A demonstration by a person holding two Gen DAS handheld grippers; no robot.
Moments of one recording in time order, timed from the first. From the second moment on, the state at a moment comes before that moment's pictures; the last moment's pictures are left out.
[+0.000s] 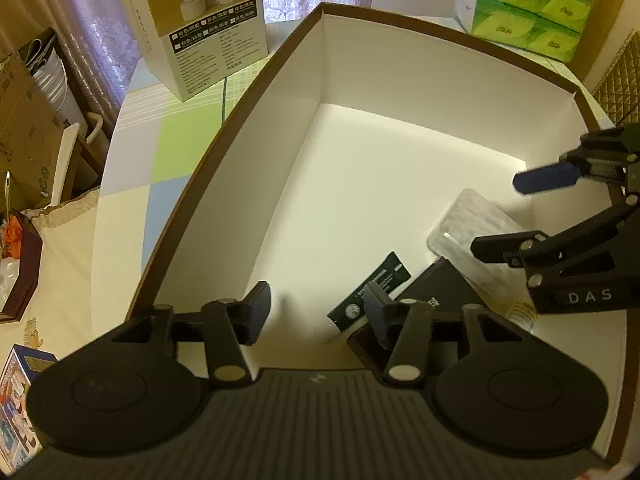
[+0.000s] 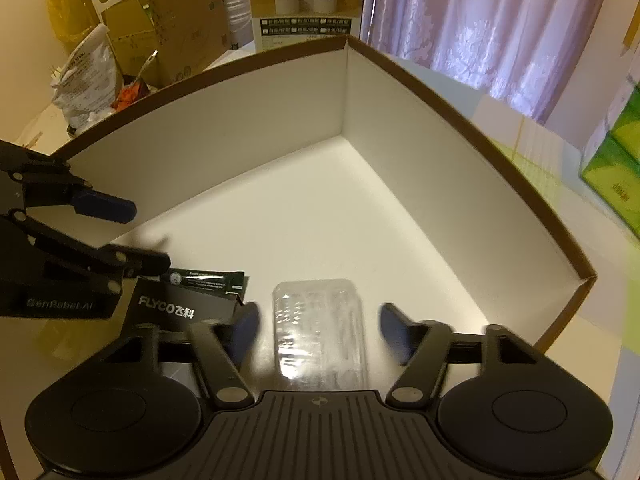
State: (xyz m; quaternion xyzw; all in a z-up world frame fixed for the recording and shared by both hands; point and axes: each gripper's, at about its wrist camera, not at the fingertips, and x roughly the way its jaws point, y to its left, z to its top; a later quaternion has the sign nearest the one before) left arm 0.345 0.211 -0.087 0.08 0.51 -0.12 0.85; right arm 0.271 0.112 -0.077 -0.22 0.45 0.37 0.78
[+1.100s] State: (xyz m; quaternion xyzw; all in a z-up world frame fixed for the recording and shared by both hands) left arm 0.270 0.201 -0.014 0.06 0.45 -0.10 0.89; right arm 0.200 0.055 -0.018 -0.20 0.37 0.40 0.82
